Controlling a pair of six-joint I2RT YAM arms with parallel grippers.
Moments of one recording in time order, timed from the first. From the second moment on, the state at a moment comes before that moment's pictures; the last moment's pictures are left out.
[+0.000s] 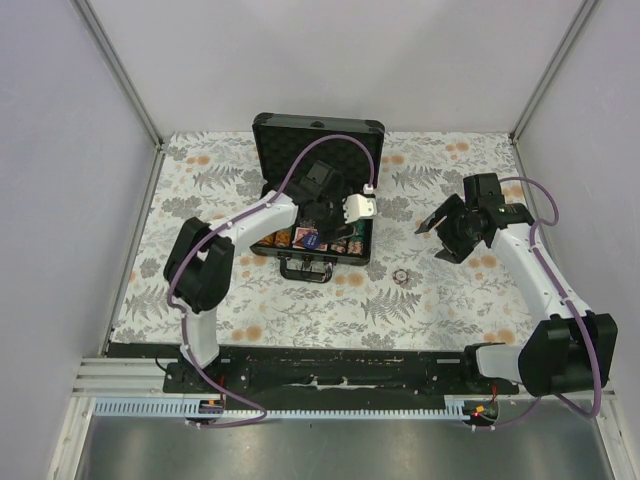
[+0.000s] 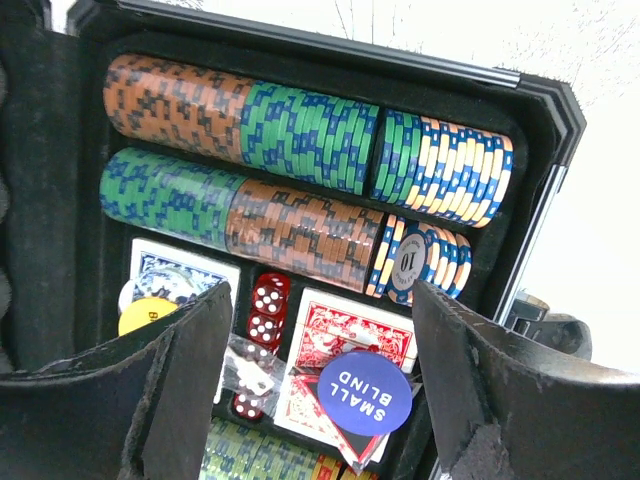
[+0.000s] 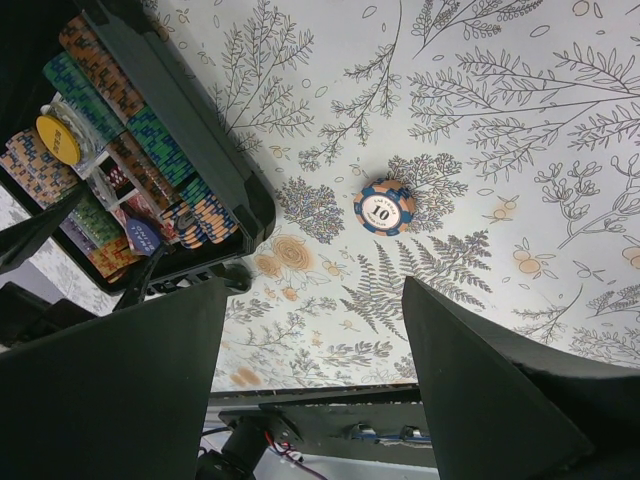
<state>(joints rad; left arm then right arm) -0.66 1.94 1.50 -0.53 0.29 0.81 0.09 1.29 1.06 -0.84 -0.16 0.93</state>
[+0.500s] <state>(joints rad) -0.66 1.78 1.41 -0.46 0.29 0.72 0.09 1.29 1.06 -0.84 -0.16 0.89</state>
